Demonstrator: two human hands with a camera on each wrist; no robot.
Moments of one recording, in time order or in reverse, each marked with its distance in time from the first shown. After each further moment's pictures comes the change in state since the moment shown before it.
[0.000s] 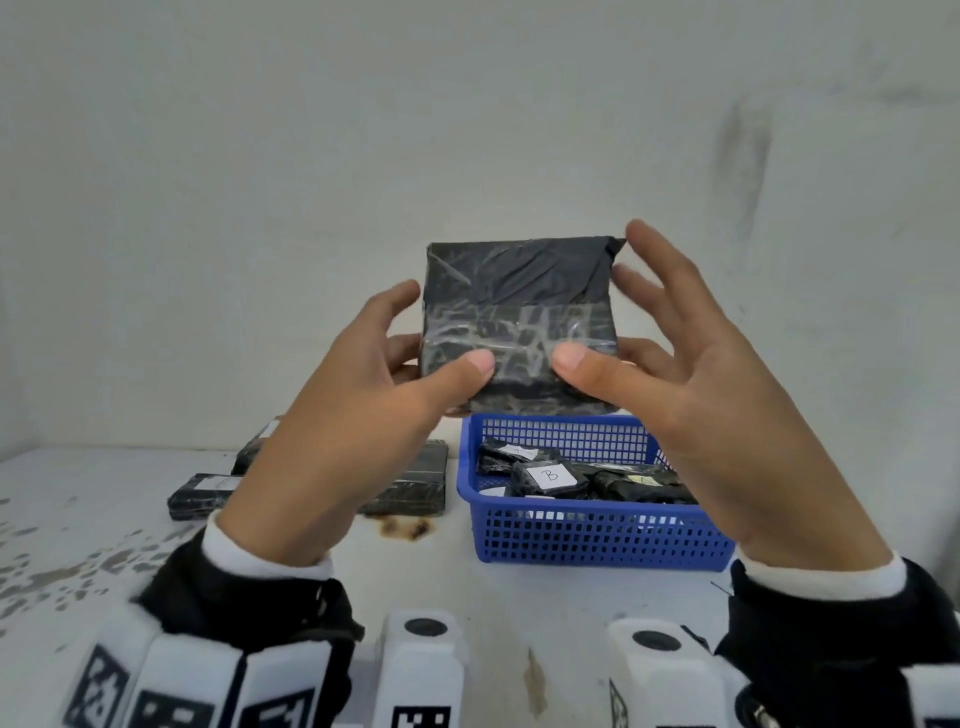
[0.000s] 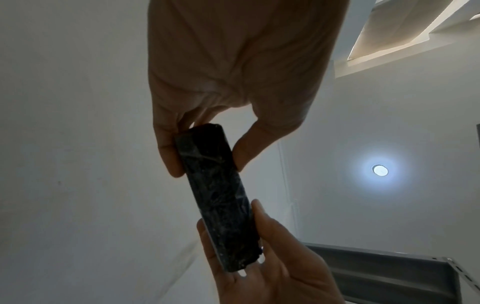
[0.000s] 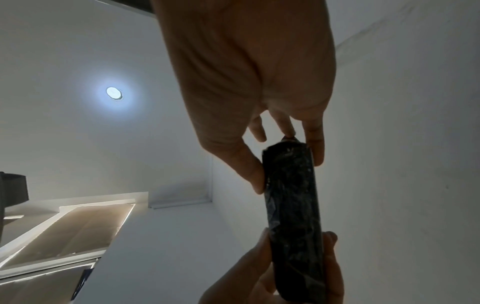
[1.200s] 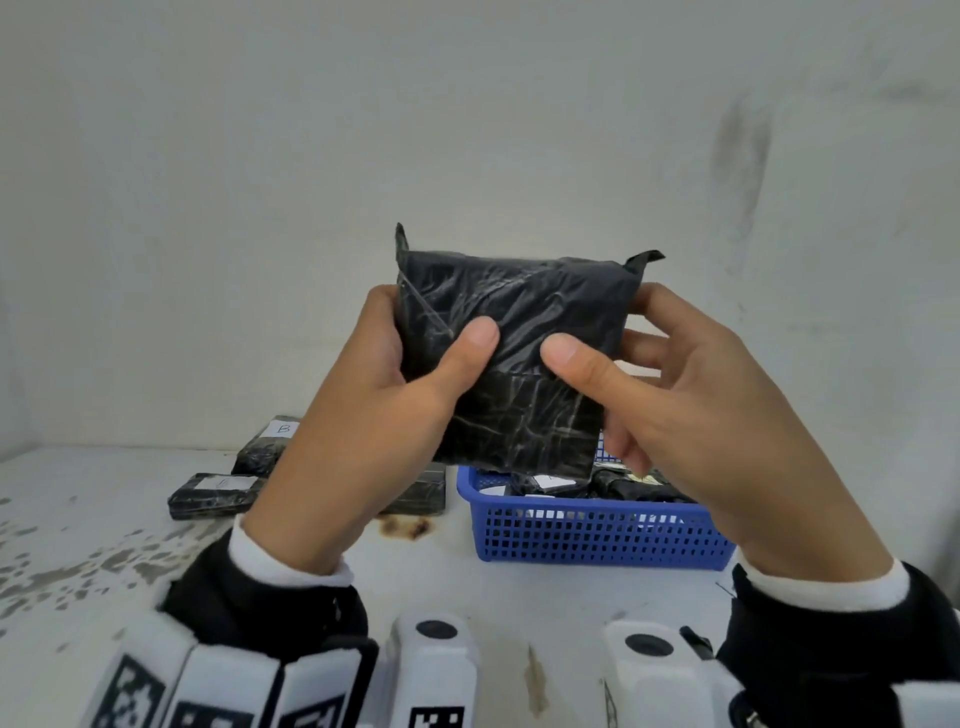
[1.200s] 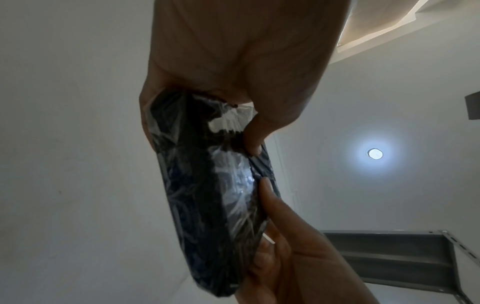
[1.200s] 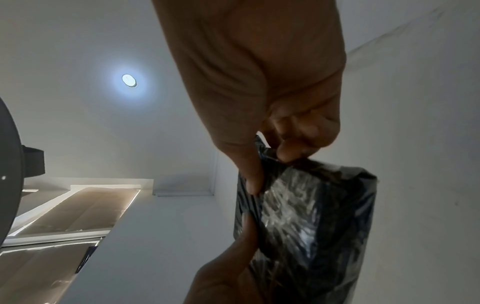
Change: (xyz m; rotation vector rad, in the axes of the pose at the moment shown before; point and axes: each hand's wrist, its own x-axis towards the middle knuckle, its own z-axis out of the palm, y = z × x) left_hand -0.001 -0.003 0.008 -0.019 0.018 0.093; right_hand -0.002 -0.005 0.004 -0.054 0.011 0.078
